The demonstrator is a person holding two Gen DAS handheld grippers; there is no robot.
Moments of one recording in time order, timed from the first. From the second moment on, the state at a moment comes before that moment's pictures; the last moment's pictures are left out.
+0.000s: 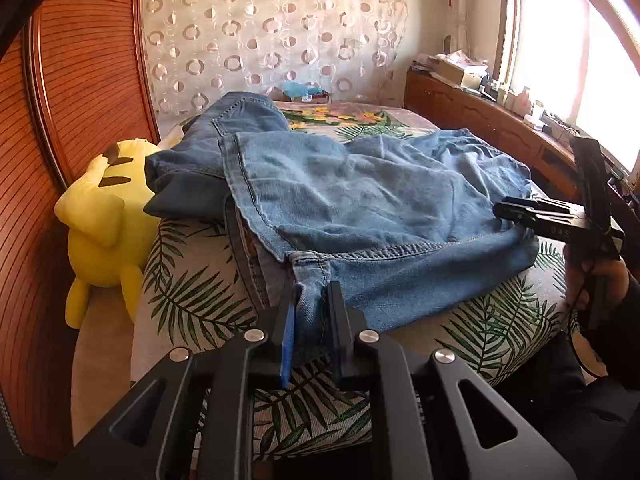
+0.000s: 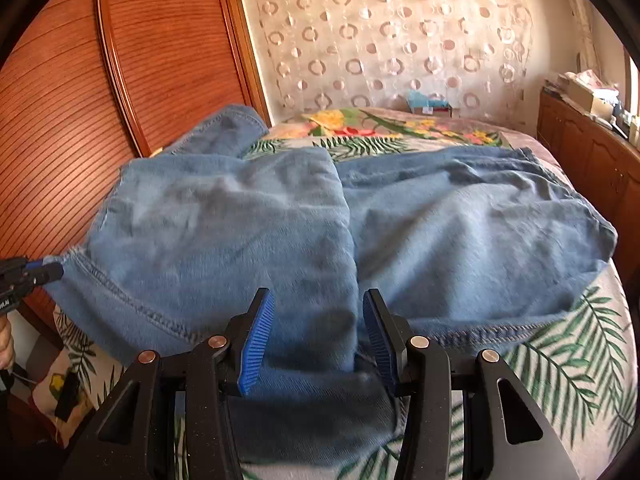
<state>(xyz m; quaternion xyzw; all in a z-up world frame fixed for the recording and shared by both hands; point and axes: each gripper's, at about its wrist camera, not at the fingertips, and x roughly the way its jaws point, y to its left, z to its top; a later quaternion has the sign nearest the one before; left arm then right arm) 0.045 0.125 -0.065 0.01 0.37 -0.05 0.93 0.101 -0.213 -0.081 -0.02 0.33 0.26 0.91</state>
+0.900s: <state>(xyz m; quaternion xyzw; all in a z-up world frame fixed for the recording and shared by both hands) 0.110 0.072 -0.035 0.01 0.32 -0.07 0.94 0.099 -0.317 -0.050 0.00 0.31 0.15 0.94</state>
